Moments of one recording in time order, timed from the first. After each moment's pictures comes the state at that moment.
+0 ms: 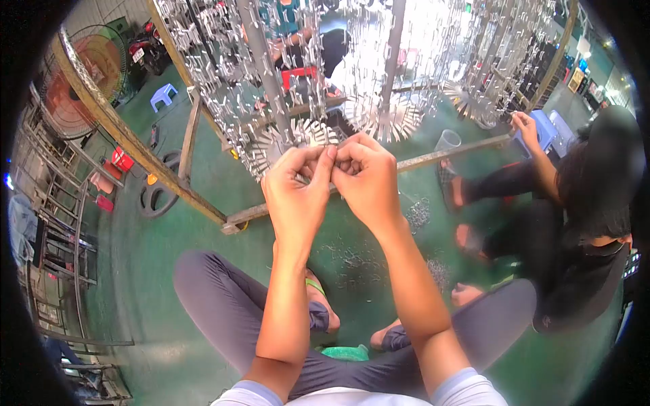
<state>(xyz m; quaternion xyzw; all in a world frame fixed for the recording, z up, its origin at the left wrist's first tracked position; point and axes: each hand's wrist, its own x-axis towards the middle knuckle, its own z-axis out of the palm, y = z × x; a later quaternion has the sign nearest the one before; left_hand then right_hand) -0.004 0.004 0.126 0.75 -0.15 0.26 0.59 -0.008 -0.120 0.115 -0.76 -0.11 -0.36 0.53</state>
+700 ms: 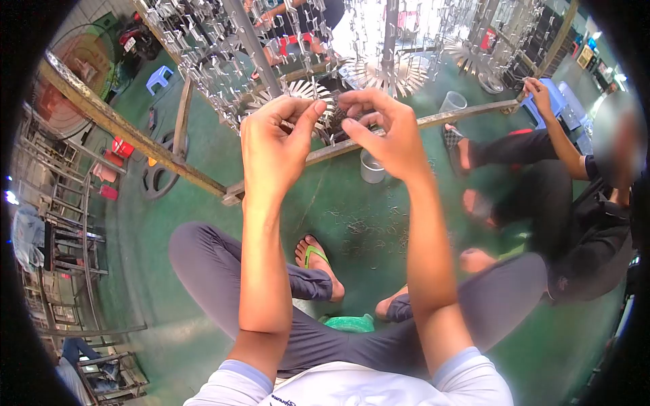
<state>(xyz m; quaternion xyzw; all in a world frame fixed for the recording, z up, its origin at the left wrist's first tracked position) 0.005 0.015 0.145 0.81 -0.22 0.20 0.51 -0.013 -0.173 0.101 -0.70 -0.18 -0.23 0.65</state>
